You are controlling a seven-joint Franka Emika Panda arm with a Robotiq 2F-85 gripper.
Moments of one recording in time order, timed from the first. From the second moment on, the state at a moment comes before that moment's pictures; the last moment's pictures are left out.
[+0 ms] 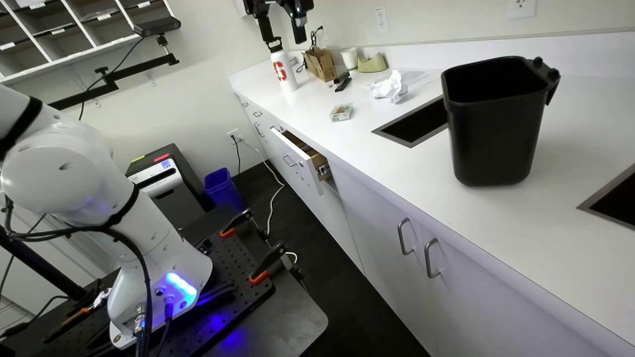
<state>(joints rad) -0.03 -0.44 -0.28 -2.20 0.06 1.73 -0.44</state>
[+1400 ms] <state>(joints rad) 0.04 -0.03 -0.04 -2.19 0.23 2.63 -0.25</state>
